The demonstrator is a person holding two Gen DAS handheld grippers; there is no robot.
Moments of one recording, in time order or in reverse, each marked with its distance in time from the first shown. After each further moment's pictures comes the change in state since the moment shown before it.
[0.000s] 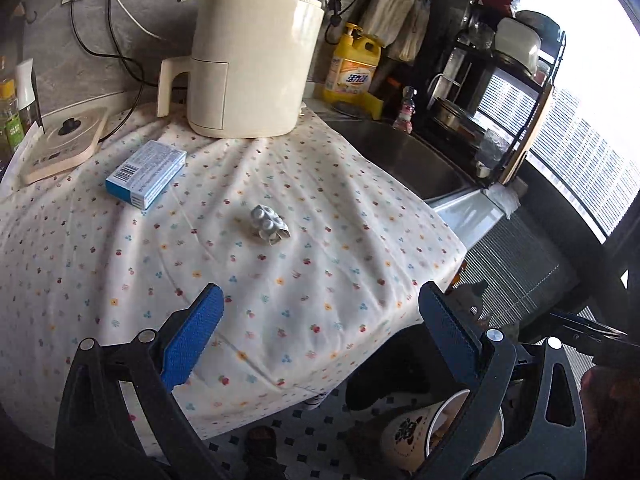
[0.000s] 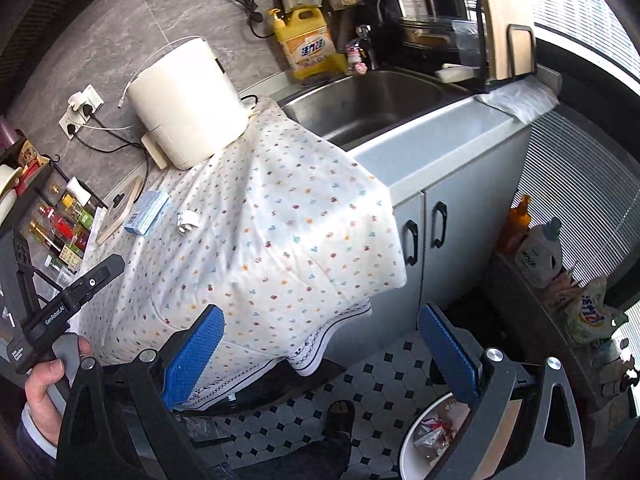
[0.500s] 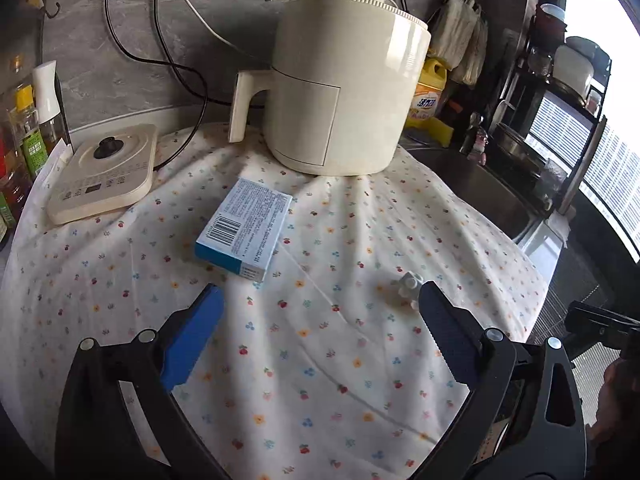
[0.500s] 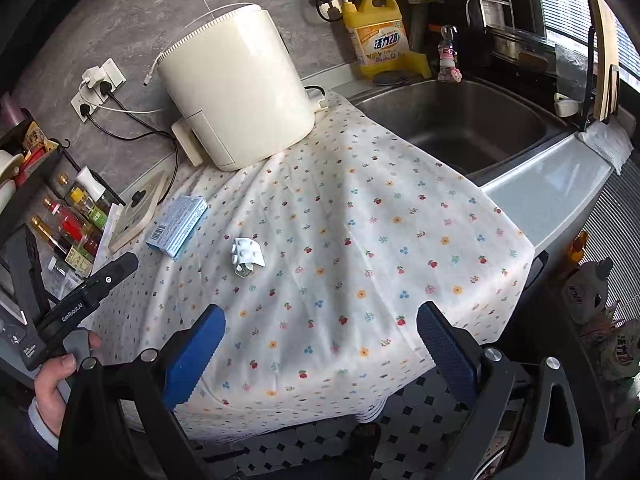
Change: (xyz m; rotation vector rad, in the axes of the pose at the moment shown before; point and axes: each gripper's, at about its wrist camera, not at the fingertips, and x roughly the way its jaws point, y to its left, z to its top) left arm 0.031 0.122 0.053 0.007 -0.038 0.098; right arm 0.086 0.104 0.048 -0.058 0.001 0.054
